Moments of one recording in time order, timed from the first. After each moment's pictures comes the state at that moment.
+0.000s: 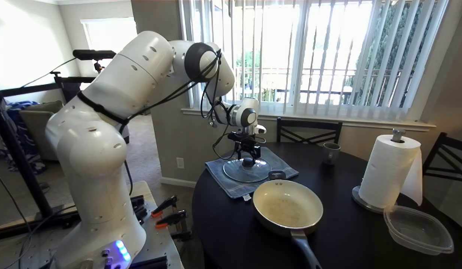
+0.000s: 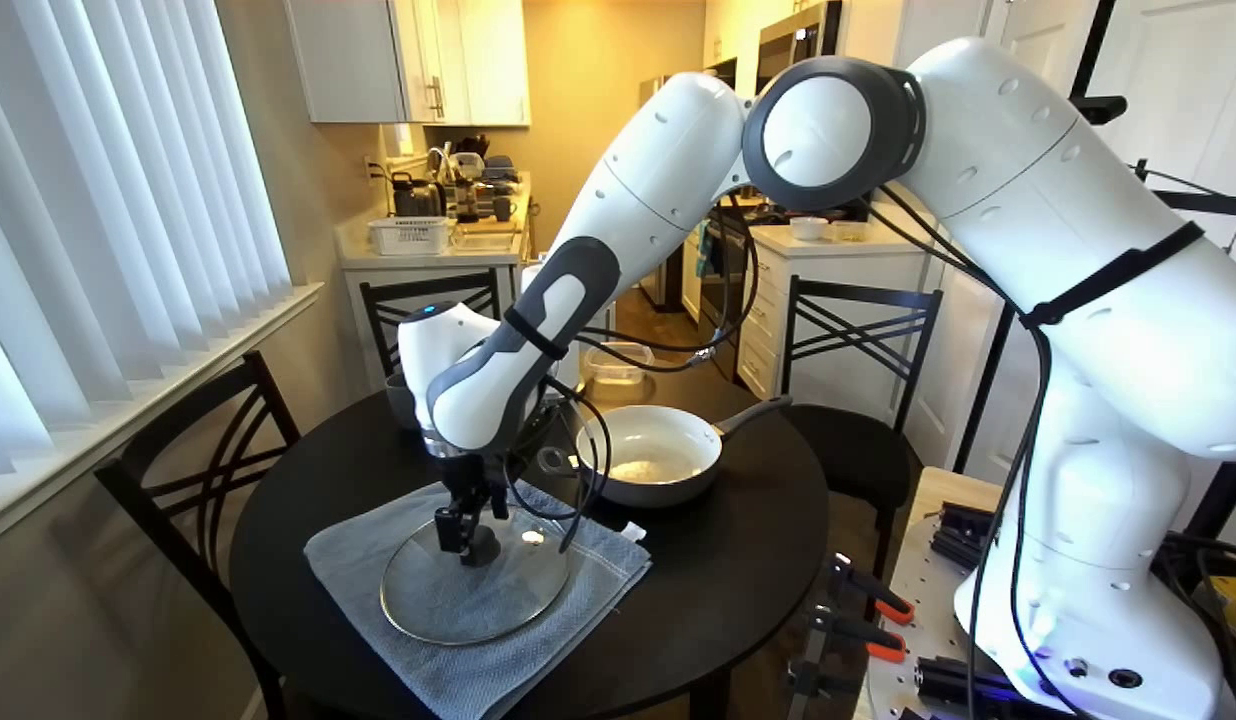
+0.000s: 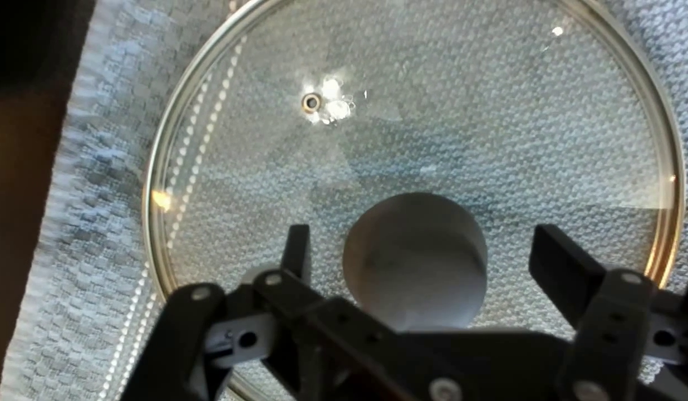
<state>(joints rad) 0.26 0.84 0.08 -1.63 -0.13 2.38 0.08</state>
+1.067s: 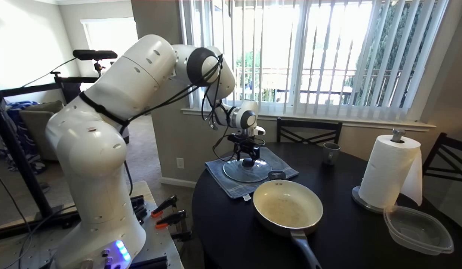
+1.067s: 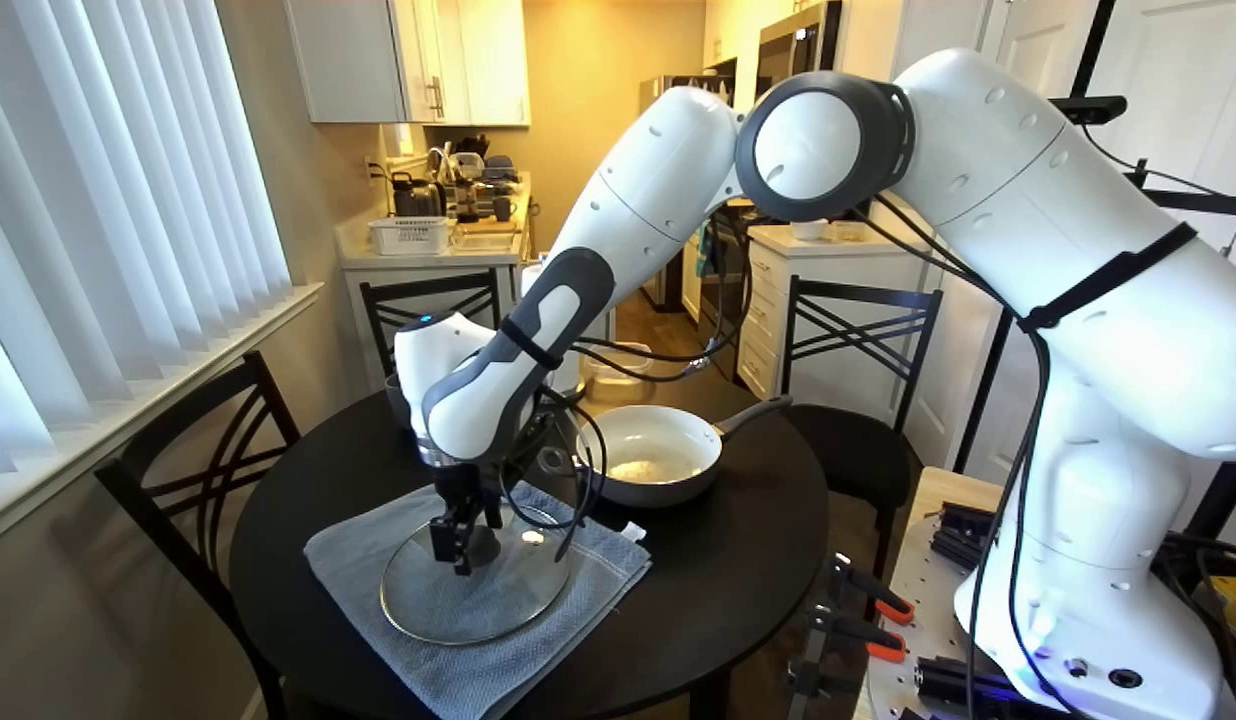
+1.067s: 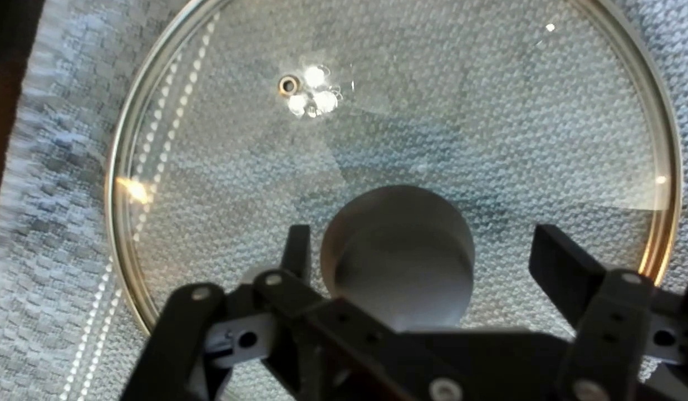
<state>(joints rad) 0.25 0.87 0.10 -1.60 -0.13 2.39 0.07</state>
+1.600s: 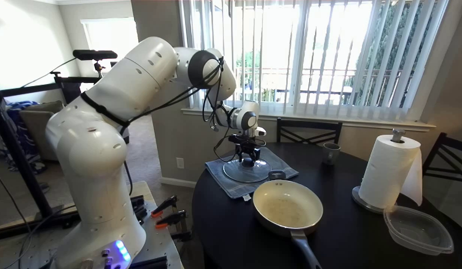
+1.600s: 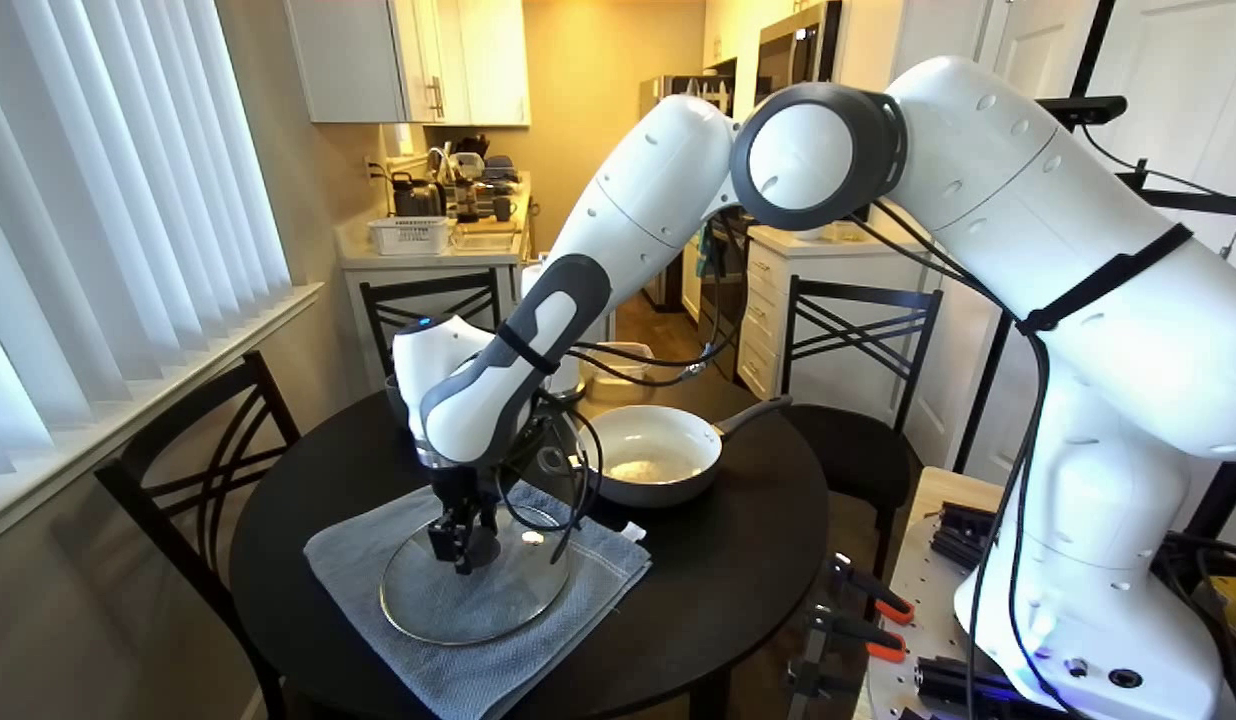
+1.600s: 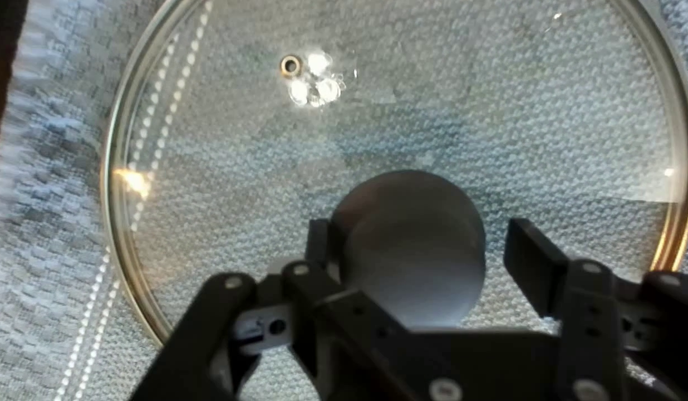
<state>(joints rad) 0.25 0.90 0.09 -1.57 -0.13 2.40 0.07</state>
